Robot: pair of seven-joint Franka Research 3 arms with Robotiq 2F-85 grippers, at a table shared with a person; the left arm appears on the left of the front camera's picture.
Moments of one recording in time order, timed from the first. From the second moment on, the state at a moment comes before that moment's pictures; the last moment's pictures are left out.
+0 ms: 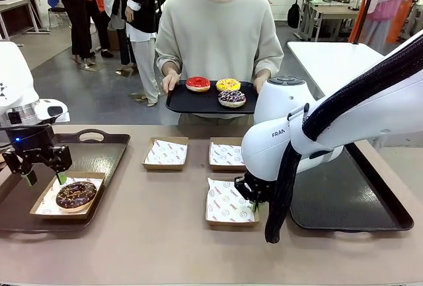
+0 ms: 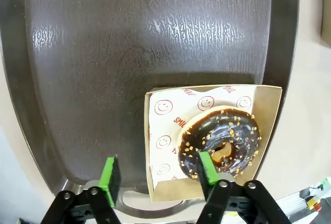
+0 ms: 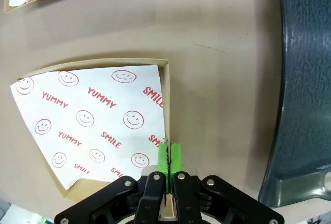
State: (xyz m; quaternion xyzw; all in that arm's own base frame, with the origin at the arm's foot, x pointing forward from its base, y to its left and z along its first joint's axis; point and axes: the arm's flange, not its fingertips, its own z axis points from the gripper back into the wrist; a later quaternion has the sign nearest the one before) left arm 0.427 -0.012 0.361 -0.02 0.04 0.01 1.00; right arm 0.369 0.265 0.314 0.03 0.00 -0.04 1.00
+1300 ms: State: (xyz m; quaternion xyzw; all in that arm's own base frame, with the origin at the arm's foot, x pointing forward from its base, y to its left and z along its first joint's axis) left arm 0.363 0.091 0.468 -0.44 0.04 0.05 0.90; right arm 0.401 0.220 0.512 0.04 -0.03 -0.06 1.00
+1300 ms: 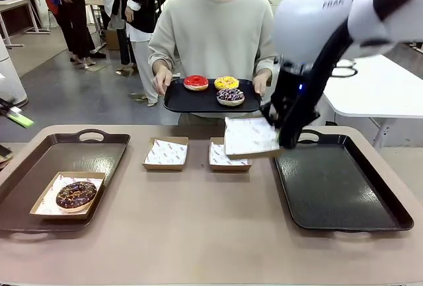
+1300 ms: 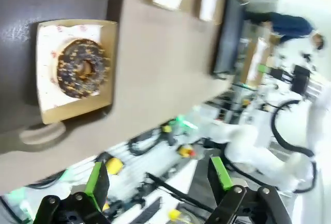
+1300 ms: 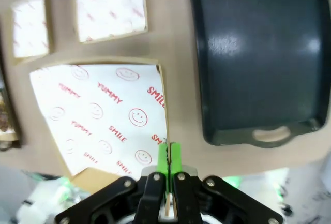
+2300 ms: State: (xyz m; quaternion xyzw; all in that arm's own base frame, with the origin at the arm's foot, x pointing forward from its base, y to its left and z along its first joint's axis) left arm 0.314 0.254 0.407 -0.61 -0.07 0.13 0.78; right arm 0.525 0.255 0.512 0.03 -0.02 -0.08 1.00
